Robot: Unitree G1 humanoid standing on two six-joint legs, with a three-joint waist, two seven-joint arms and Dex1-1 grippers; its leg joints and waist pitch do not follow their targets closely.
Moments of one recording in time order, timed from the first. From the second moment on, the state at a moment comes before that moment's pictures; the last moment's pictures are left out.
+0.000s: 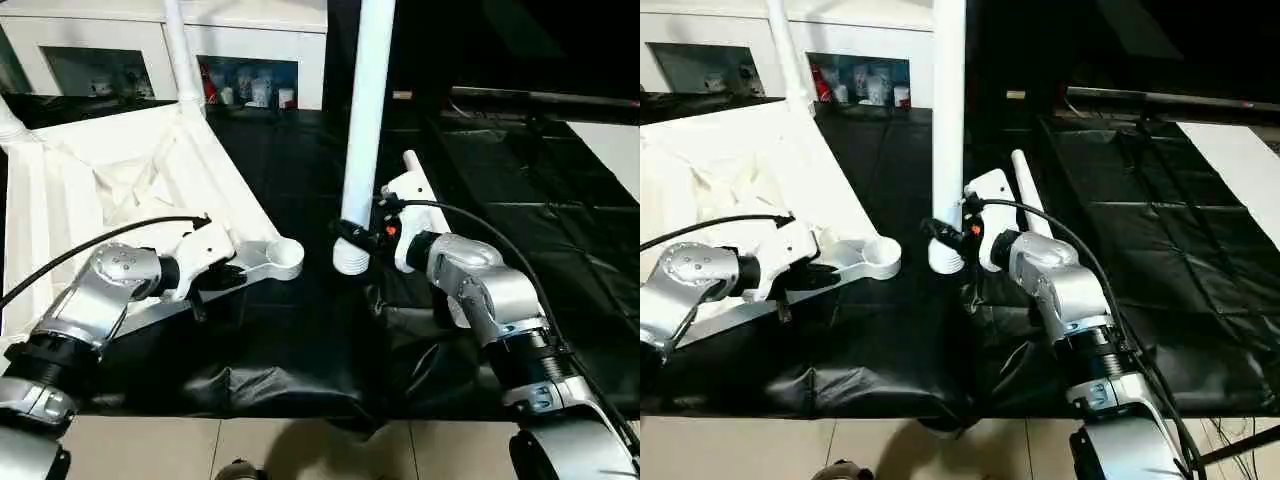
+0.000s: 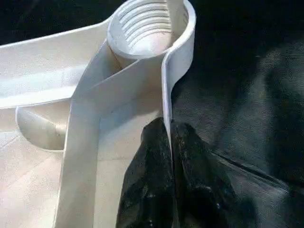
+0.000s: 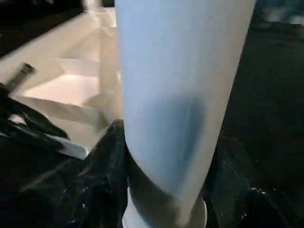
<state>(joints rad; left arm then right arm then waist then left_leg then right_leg) -0.50 0.67 -0.31 0.43 -0.01 0.13 -1.02 -0.62 -0.19 0.11 0.36 0.28 0.46 0.69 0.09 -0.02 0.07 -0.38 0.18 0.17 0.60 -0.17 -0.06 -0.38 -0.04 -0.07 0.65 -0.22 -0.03</state>
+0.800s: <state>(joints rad) -0.42 0.63 -0.32 0.32 0.02 0.13 -0.98 -0.61 -0.20 0.15 0.28 0.33 0.52 0.81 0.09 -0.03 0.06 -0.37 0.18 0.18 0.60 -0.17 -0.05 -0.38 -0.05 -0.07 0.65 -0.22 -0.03</state>
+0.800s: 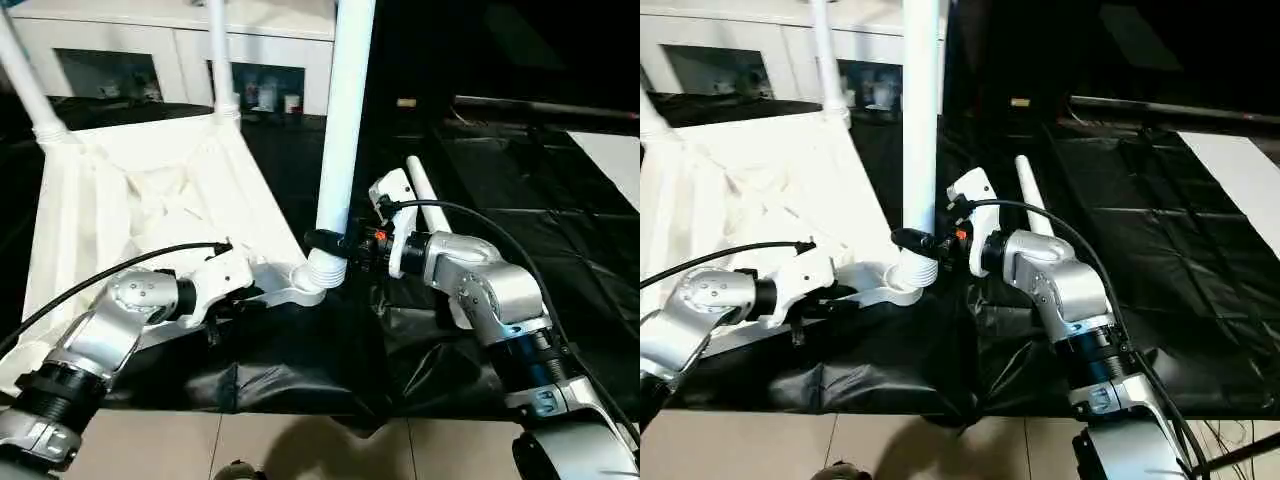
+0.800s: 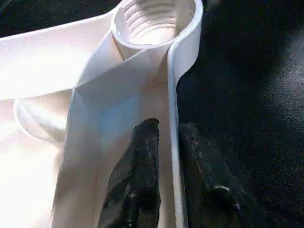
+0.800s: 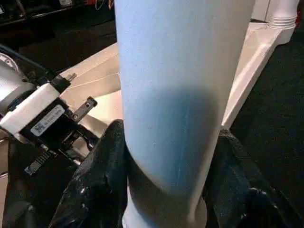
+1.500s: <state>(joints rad) -0.41 0.62 -0.30 0.32 0.01 0.14 -1.01 -0.64 -0.15 0.17 0.40 0.29 0.47 0.81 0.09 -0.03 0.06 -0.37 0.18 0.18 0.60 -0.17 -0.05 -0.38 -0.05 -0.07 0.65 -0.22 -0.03</state>
